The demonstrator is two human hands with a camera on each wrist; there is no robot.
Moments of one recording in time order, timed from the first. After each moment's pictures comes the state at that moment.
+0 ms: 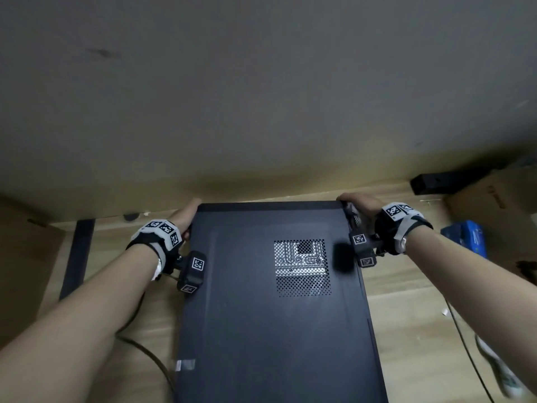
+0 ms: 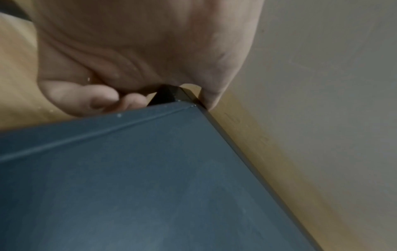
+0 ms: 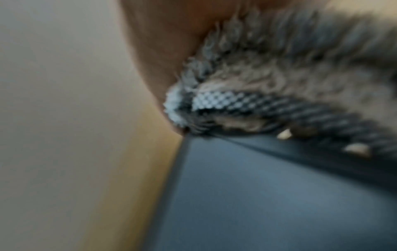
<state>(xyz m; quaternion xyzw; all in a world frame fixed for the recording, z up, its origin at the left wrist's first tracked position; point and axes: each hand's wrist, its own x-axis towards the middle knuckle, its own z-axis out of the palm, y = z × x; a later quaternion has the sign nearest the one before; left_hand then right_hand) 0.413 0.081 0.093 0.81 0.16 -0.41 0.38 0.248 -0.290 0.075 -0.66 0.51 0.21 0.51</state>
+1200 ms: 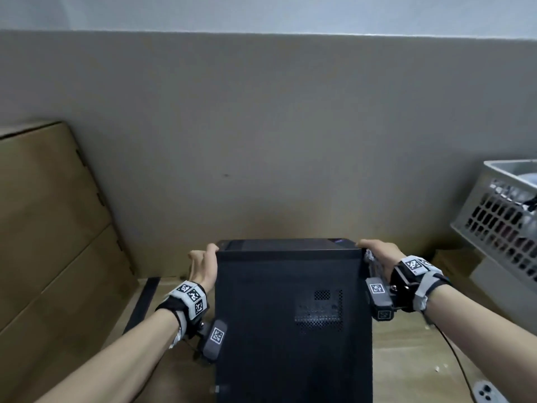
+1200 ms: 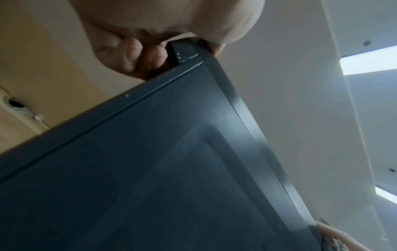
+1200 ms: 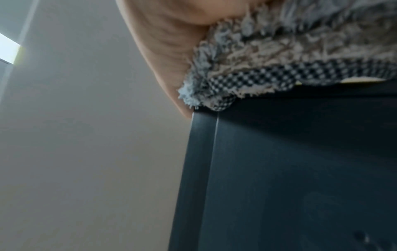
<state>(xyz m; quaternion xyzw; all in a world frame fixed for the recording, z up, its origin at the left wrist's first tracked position) 0.260 0.178 0.242 0.81 0.08 -0.06 0.58 0.101 -0.188 0.283 -0.64 0.47 -0.09 0.60</state>
